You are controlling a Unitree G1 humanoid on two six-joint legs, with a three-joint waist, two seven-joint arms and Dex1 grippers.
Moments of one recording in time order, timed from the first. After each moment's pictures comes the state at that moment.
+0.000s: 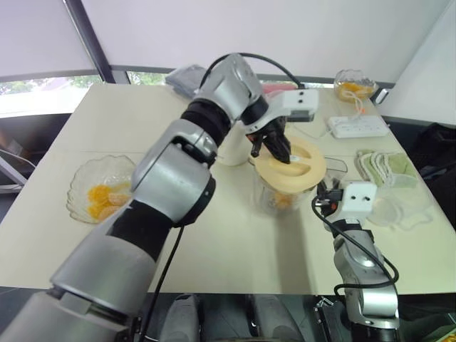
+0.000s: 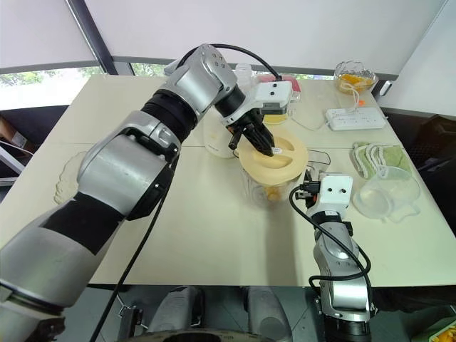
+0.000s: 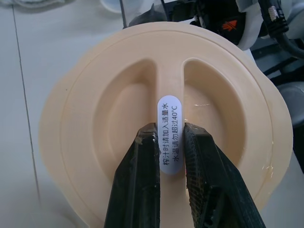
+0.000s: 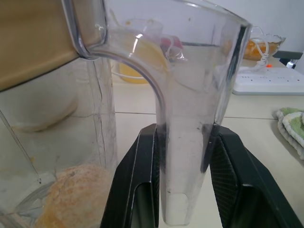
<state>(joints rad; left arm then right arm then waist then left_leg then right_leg) -1.69 -0.01 -0.34 1.29 0.25 0.25 -1.55 0.06 -0.14 -0.12 -0.42 0.06 0.35 0.03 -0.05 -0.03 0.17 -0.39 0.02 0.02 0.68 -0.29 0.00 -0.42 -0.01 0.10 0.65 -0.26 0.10</state>
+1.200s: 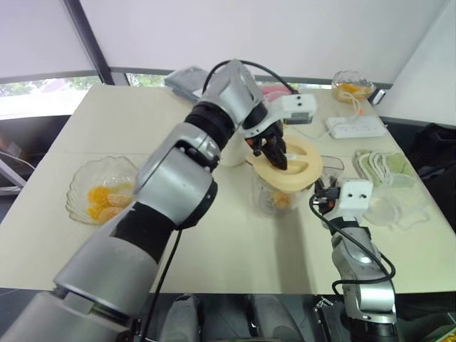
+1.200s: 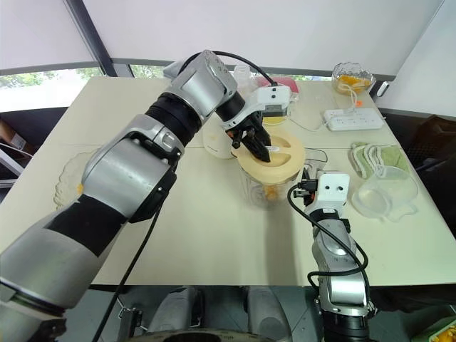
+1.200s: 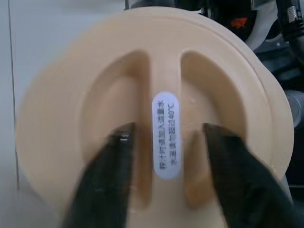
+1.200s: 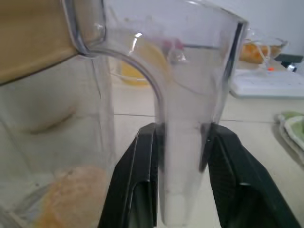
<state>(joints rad) -1.67 -0.01 -0.35 1.24 0.28 0.38 -1.53 0.03 -0.15 -0.11 -0.39 0.06 0.33 0.04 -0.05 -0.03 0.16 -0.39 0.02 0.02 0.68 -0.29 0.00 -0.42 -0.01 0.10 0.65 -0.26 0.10</state>
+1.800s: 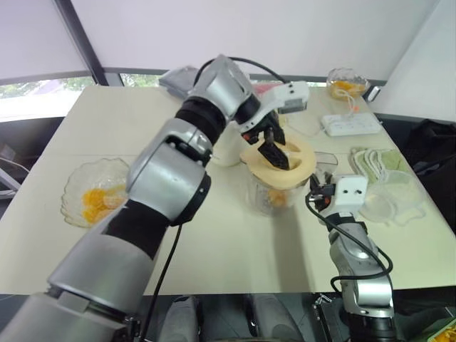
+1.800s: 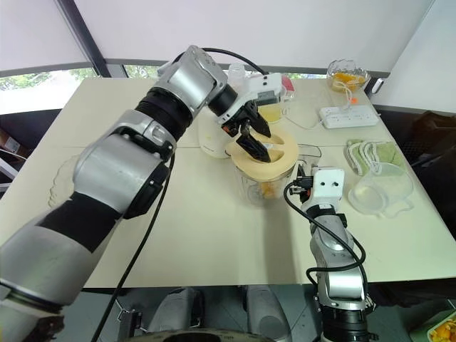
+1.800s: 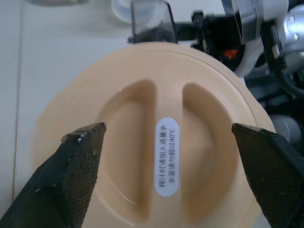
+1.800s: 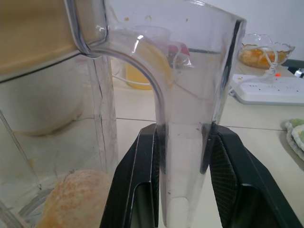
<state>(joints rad) -1.68 0.07 -0.24 1.25 0.18 0.43 -1.50 0.00 -0.16 -0.10 -0.36 0.06 0.32 0.07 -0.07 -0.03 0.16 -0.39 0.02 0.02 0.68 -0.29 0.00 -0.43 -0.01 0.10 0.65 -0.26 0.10</state>
